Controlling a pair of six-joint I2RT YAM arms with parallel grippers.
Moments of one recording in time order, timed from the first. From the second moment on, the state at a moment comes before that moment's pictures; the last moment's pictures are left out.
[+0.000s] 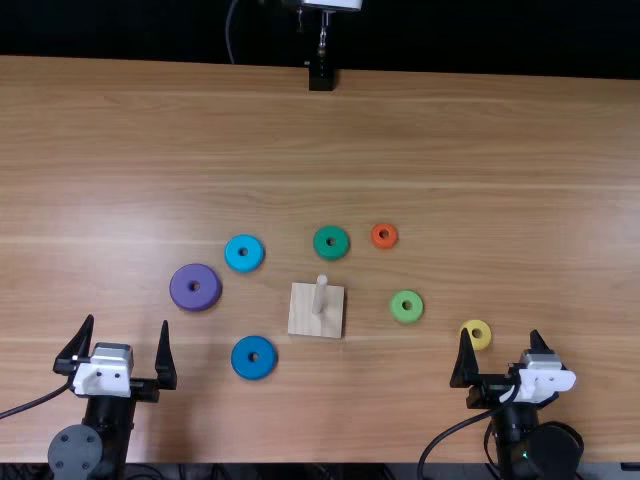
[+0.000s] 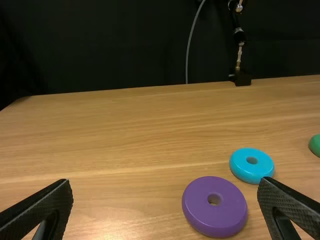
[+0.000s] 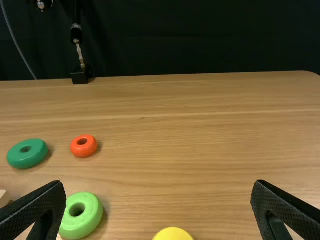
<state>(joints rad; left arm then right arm) -0.04 0.01 0.02 -0.07 0.01 0.03 0.00 0.01 0.06 -0.19 0.00 0.00</state>
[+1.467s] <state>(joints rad) -0.04 0.06 0.09 -0.06 0.09 0.03 0.00 0.01 0.06 -0.19 0.00 0.00</state>
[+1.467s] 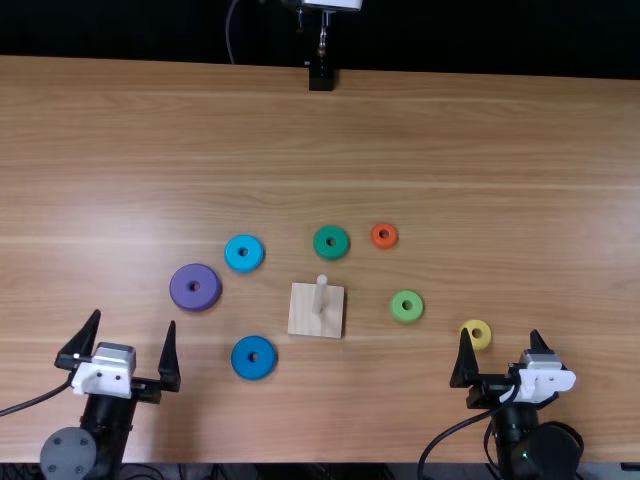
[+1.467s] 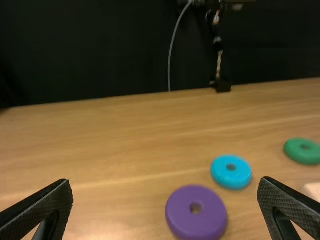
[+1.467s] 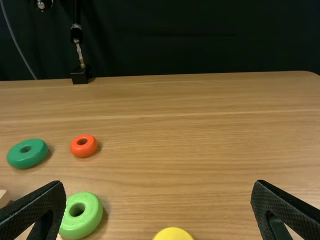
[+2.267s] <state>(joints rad) -0.11 1.08 0.74 -0.38 0.11 0.03 0.00 0.01 0.06 -0.19 0.00 0.00</state>
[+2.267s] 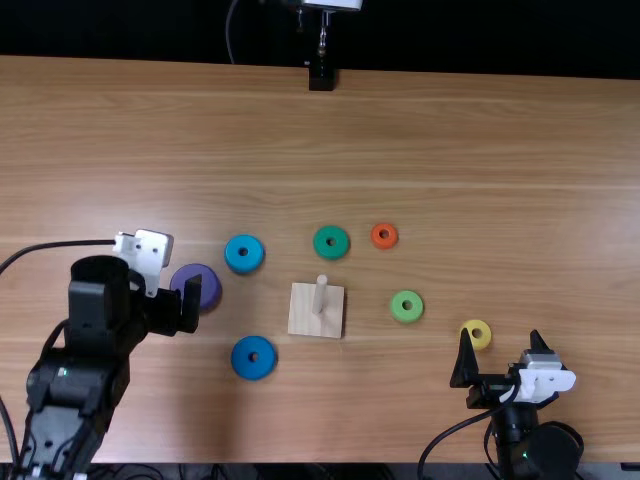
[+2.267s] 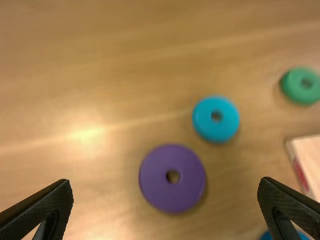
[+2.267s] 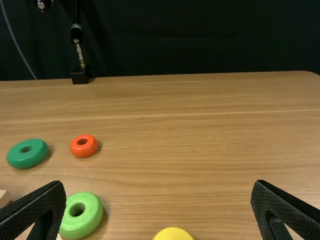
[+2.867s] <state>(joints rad) -0.20 1.53 0.93 -0.52 0.09 0.06 0.00 0.01 0.06 -0.19 0.00 0.00</state>
